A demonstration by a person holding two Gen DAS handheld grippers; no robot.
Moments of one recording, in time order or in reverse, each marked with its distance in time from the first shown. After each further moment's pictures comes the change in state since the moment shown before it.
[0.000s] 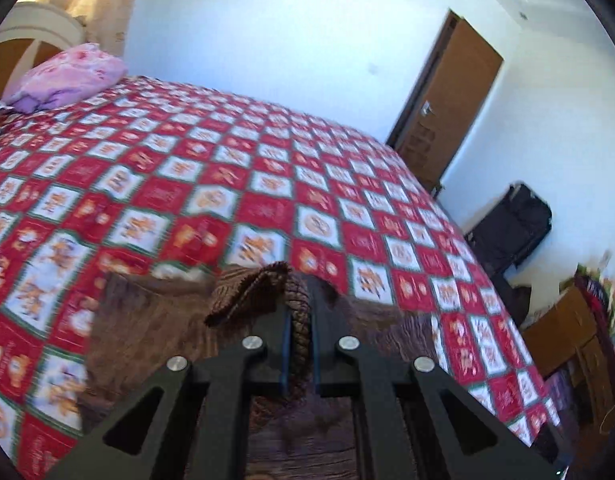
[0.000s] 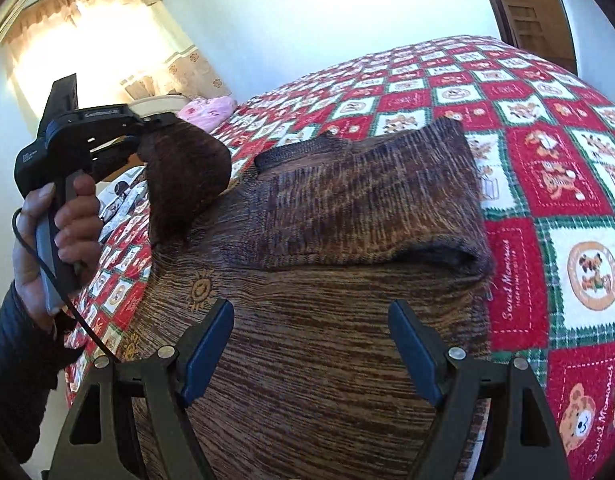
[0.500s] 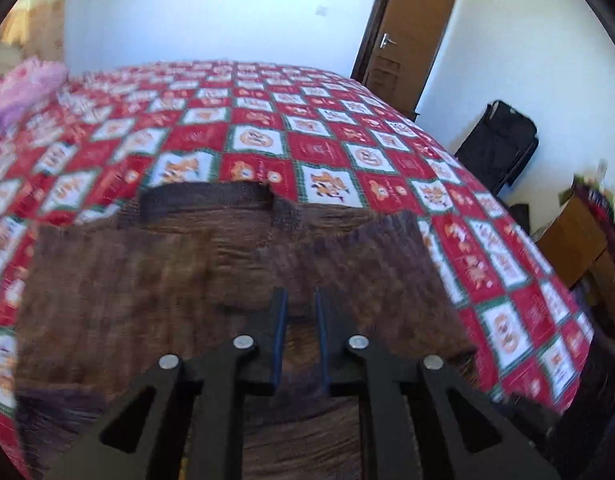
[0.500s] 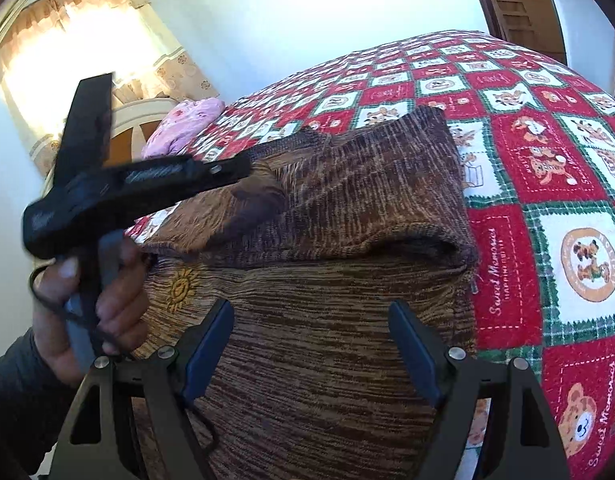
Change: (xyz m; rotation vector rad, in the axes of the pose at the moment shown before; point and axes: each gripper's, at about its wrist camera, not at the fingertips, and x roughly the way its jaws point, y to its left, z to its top) left arm 0.042 -0.050 -0.069 0.220 0.133 -0.004; right arm 0.008 -0.016 -0.005 0.021 -0.010 -0.035
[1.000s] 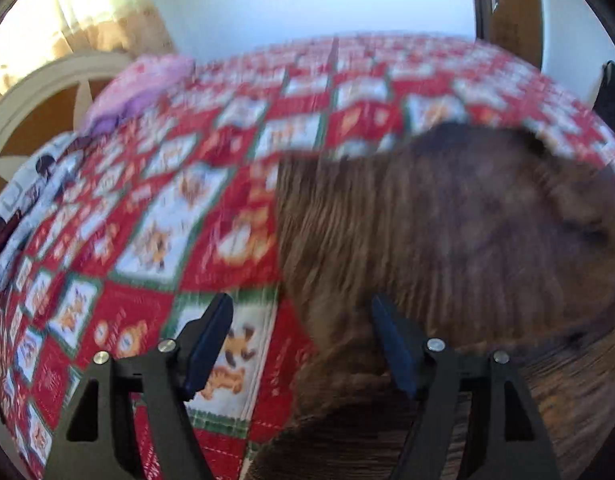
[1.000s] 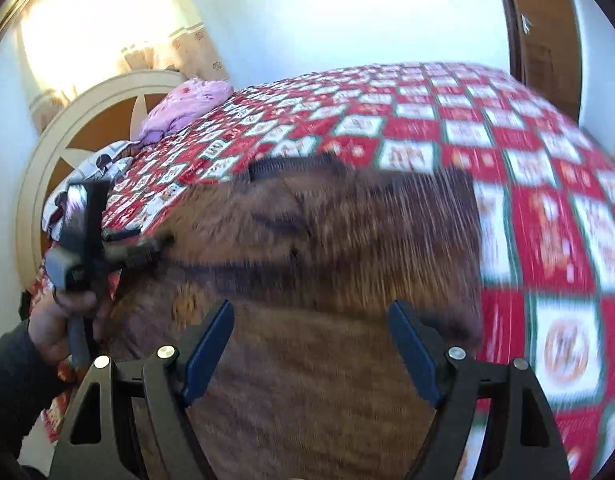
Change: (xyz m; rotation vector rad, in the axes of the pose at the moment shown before) left arm -0.006 0.149 -0.039 -0.035 0.100 0.538; right arm 0.011 0.056 0.060 -0.186 0.014 -0.081
